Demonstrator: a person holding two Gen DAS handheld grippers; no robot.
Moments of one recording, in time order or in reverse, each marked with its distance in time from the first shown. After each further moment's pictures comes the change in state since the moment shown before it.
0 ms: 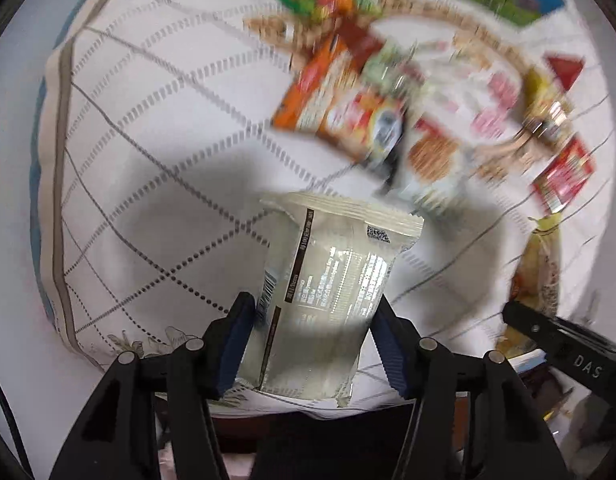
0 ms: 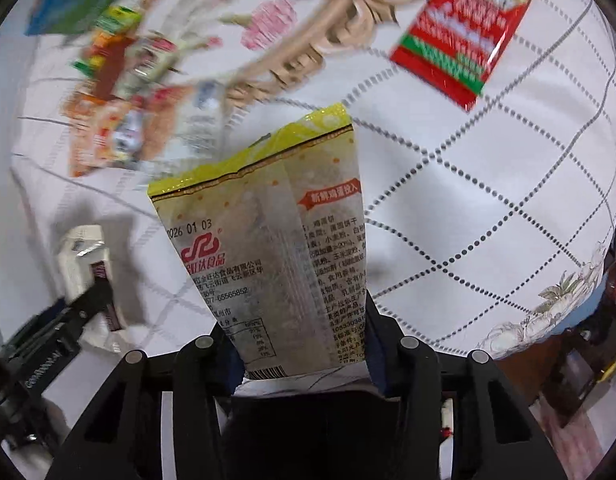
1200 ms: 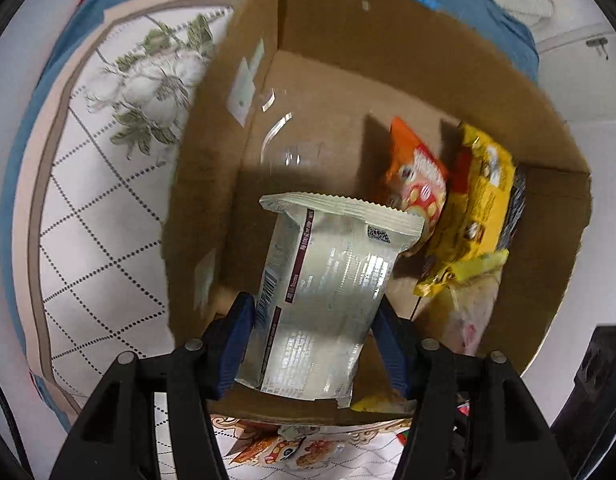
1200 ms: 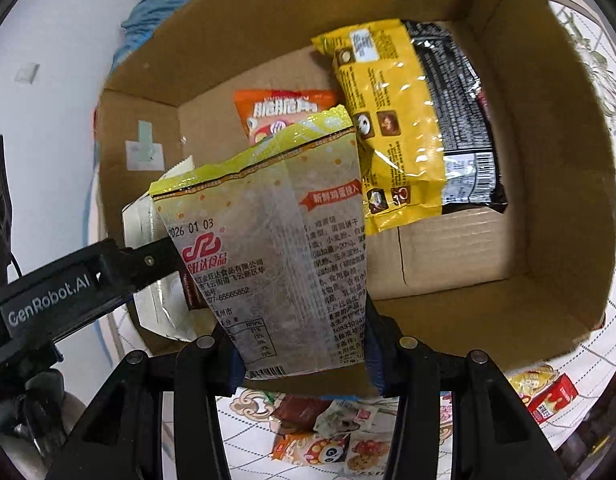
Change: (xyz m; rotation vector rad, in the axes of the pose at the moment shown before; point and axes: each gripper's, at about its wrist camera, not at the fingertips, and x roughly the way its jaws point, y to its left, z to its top) left arm -0.066 0.056 0.373 -0.113 -0.002 -0.175; right arm -0.090 0.231 0.383 -0.070 -0.186 0.043
